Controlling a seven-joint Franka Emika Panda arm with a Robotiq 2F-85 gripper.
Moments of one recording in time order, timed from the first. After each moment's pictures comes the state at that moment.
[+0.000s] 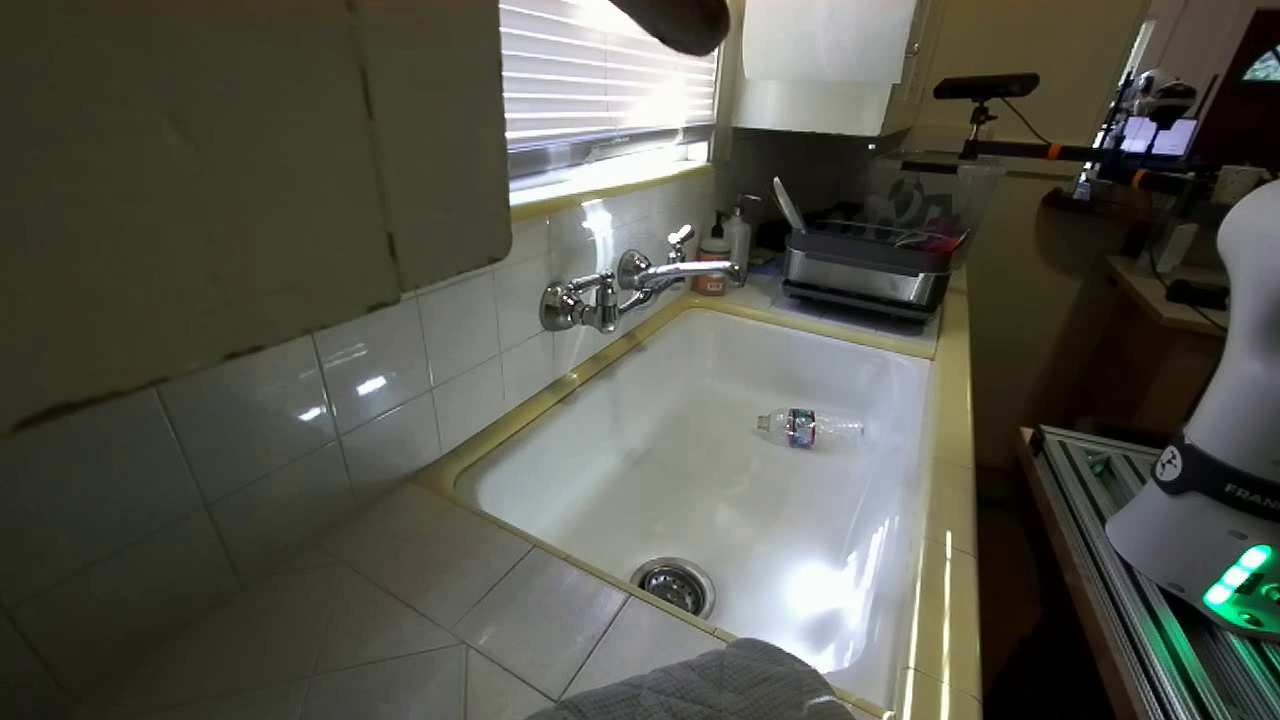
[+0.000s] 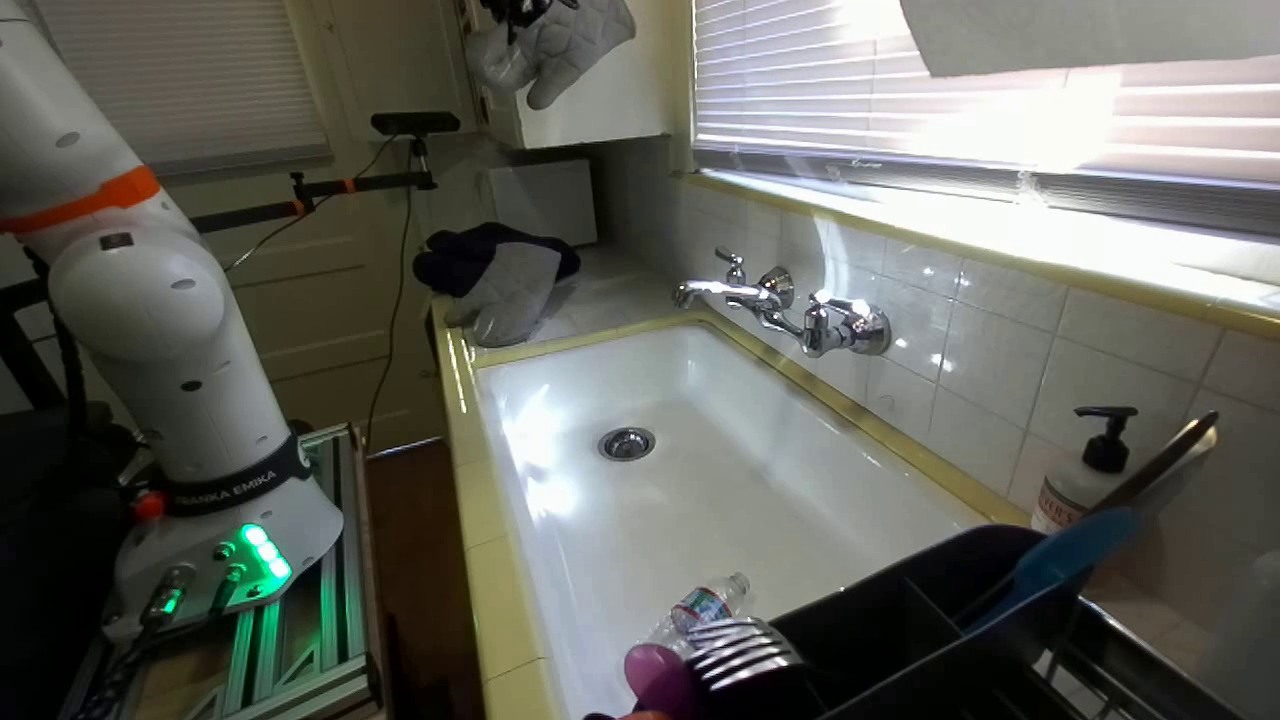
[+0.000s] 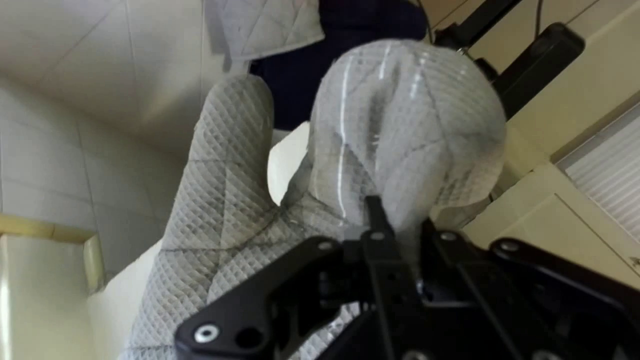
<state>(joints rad) 0.22 -0.25 0.09 -1.83 0.75 1.82 -0.61</state>
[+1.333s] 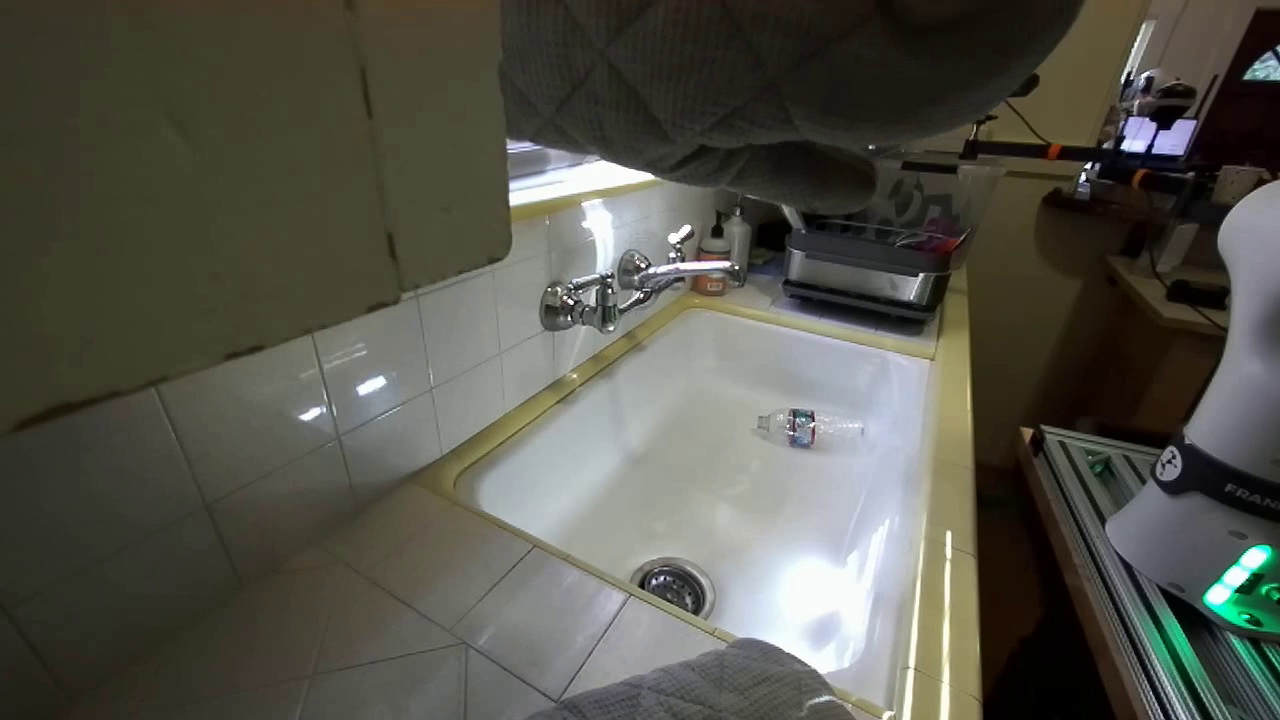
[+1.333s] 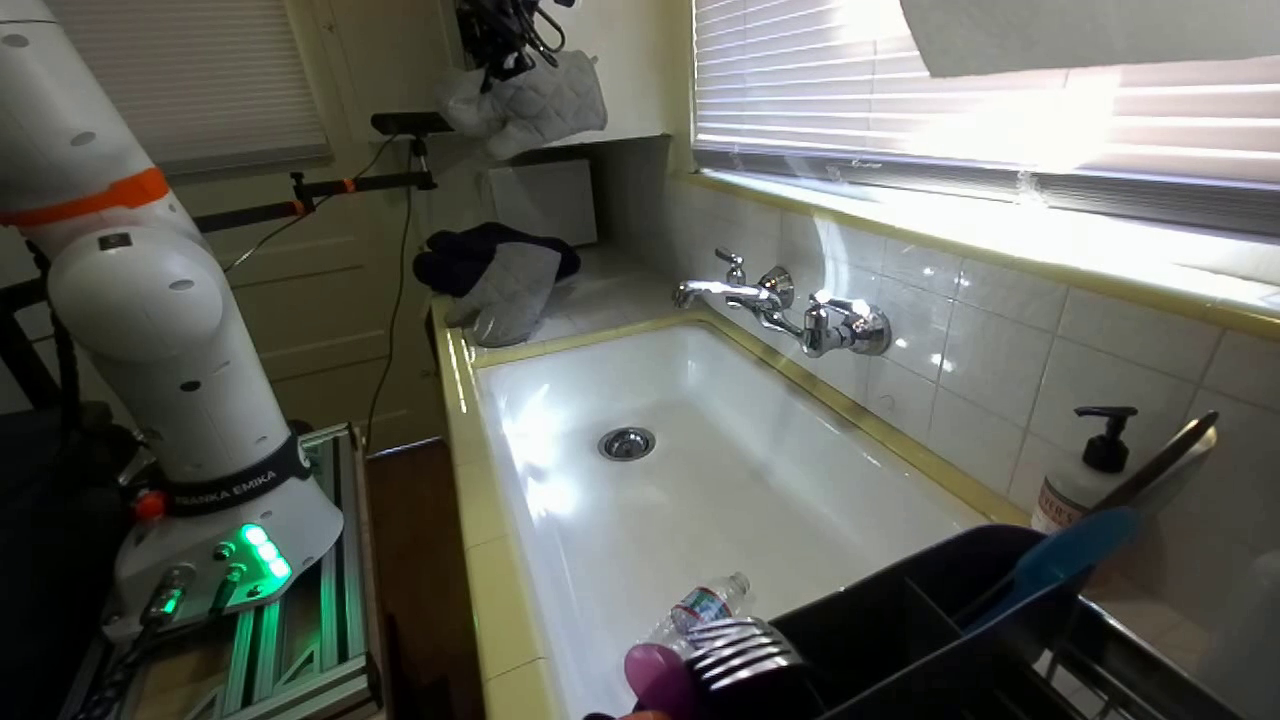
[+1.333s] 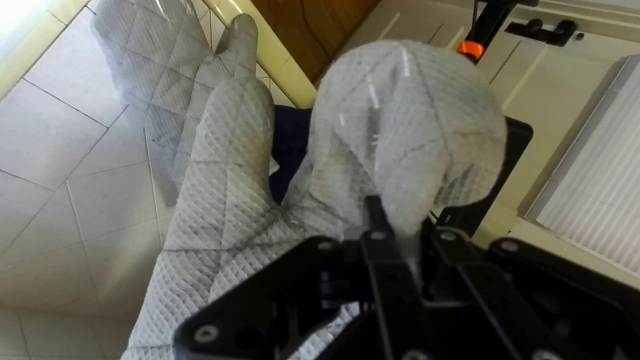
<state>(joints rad) 0.21 -0.18 0.09 -1.86 0.77 1.60 -0.49</state>
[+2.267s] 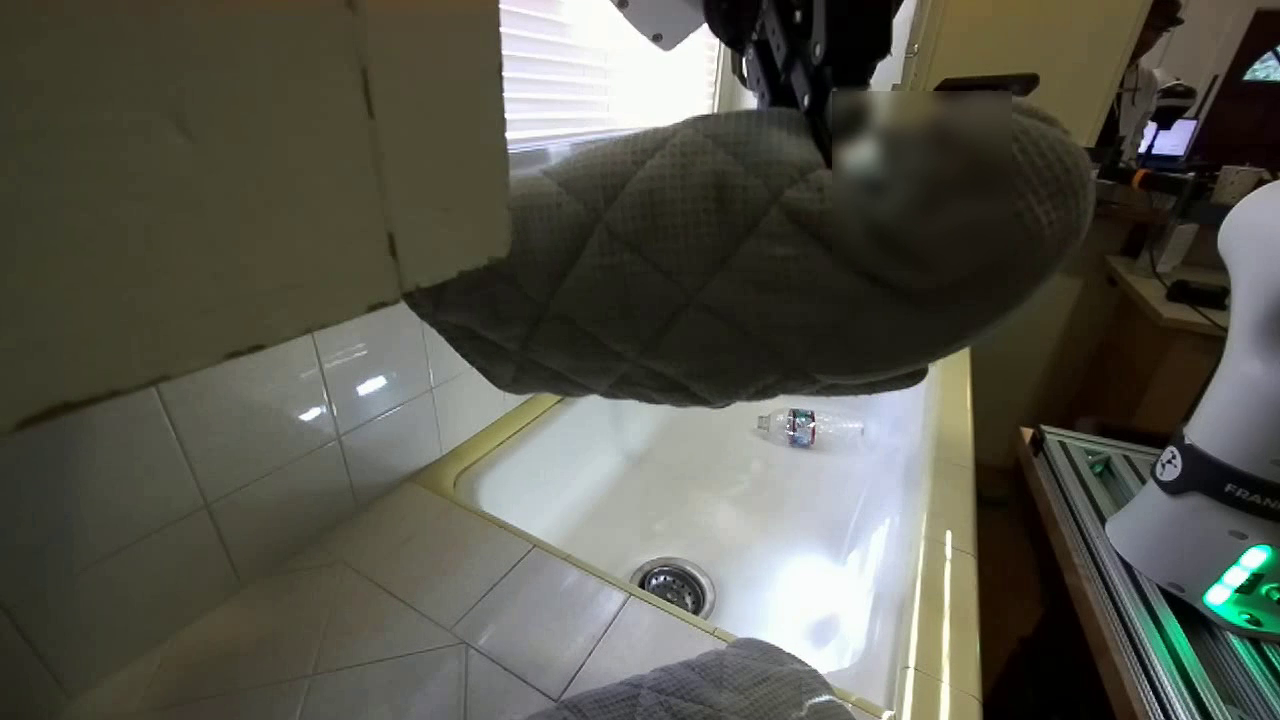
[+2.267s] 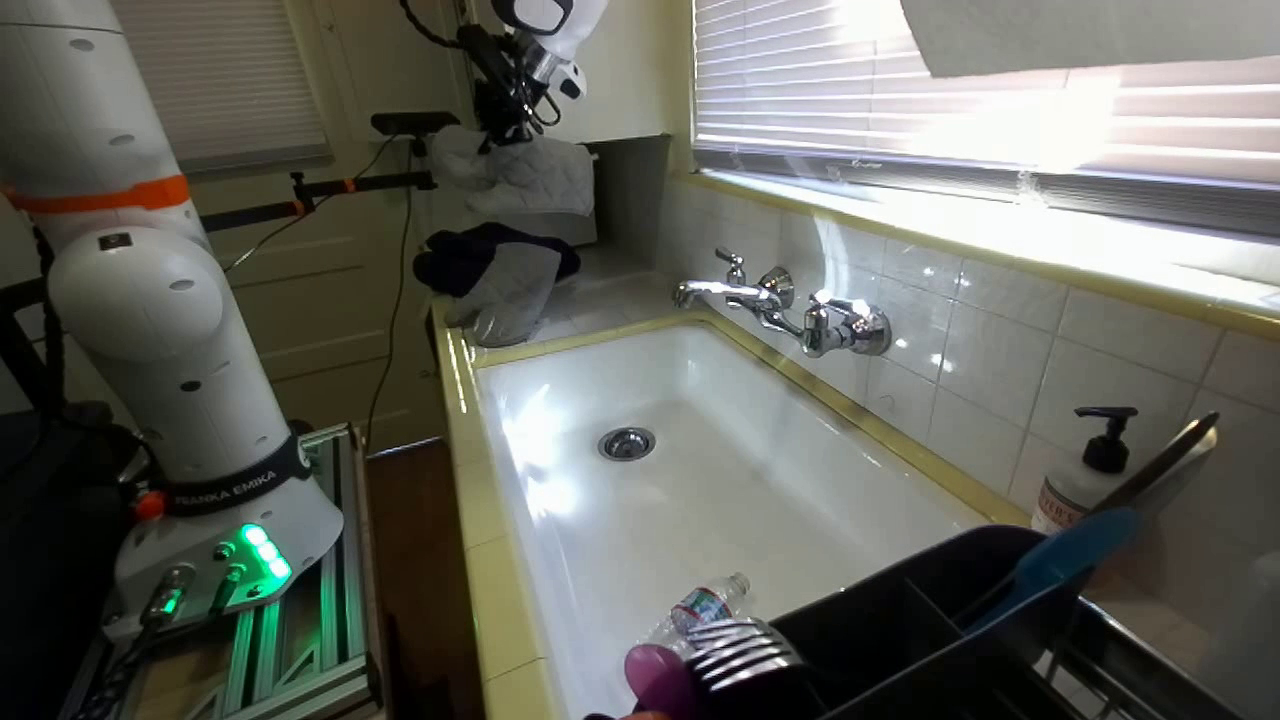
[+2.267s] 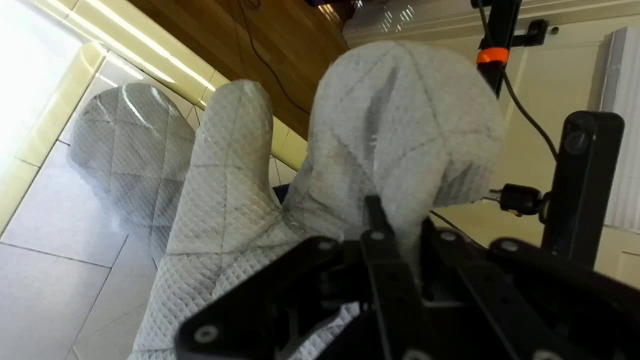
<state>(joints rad) 0.21 0.00 0.16 -1.89 0.77 1.60 -0.29</state>
